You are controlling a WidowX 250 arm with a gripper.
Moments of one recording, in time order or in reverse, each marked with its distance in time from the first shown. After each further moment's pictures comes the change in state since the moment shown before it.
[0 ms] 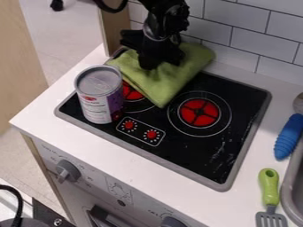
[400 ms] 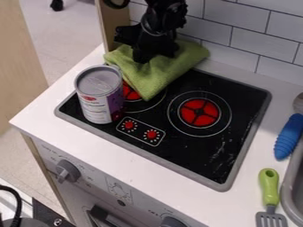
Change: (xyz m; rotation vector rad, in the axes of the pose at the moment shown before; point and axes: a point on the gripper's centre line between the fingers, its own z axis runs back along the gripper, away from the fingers) arm 0.007 0.010 -0.008 0.064 0.013 0.106
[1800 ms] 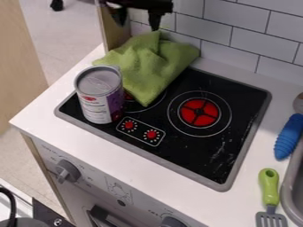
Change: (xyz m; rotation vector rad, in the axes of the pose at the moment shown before) arm 0.009 0.027 0.116 -0.352 -0.092 -0.038
